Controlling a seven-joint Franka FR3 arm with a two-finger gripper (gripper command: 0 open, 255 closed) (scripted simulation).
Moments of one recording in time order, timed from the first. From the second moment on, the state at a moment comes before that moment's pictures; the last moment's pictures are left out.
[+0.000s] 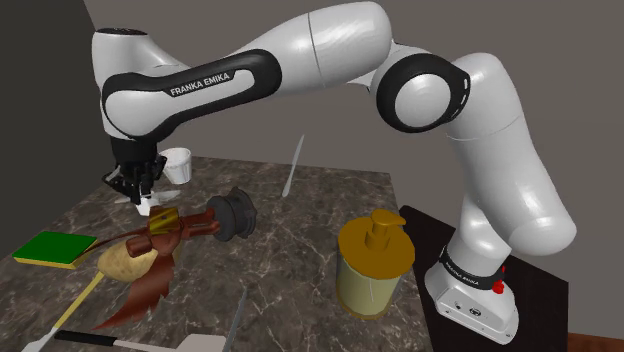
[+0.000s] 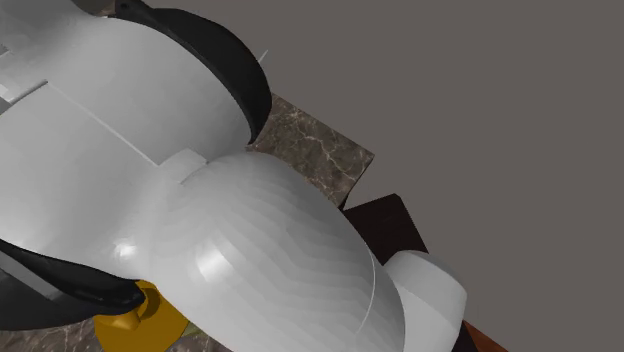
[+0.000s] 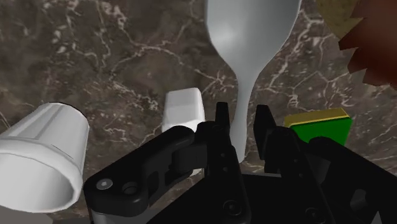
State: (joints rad) arm 0.58 0.64 0.08 -1.22 0.02 2.11 0.23
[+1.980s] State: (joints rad) arm 0.58 0.69 0.08 -1.31 0.02 2.24 0.23
